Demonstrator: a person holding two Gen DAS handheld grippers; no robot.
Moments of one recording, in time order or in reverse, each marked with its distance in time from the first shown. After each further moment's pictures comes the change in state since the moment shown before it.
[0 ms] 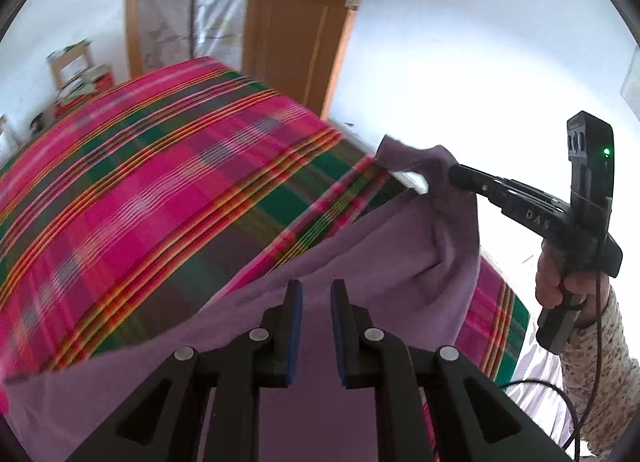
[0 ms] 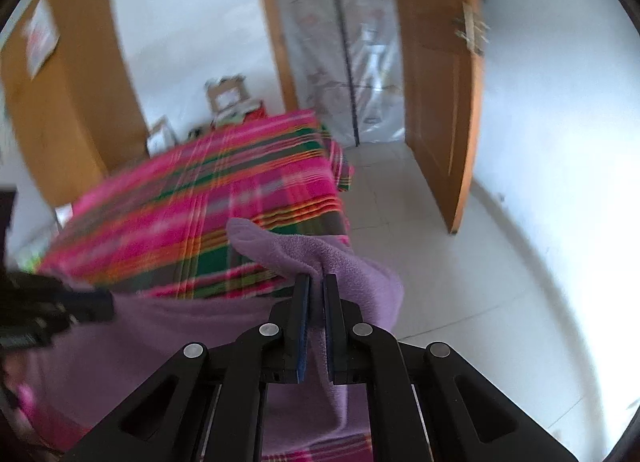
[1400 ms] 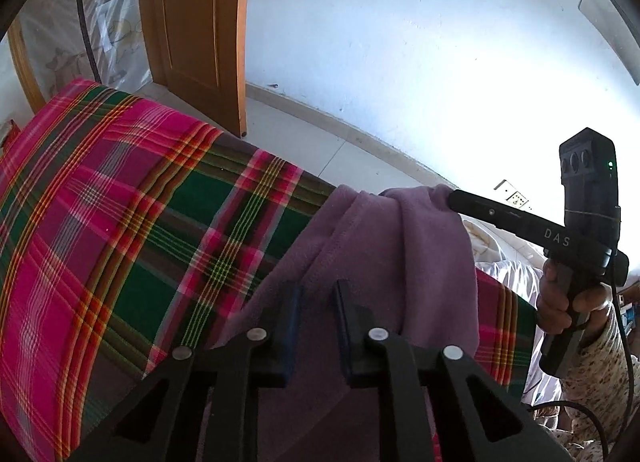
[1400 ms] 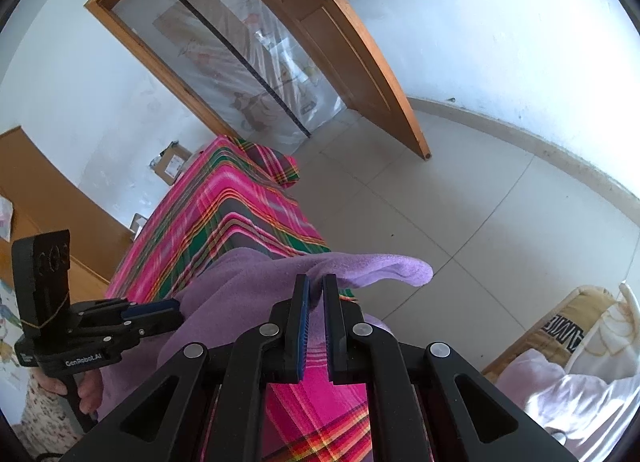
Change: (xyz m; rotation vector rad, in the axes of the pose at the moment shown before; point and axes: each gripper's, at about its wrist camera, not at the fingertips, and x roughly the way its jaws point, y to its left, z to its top) left arm 0.080 -0.040 0.037 0.244 0.175 -0.132; right arm -0.012 -0.104 -0.070 0.487 -0.006 0.037
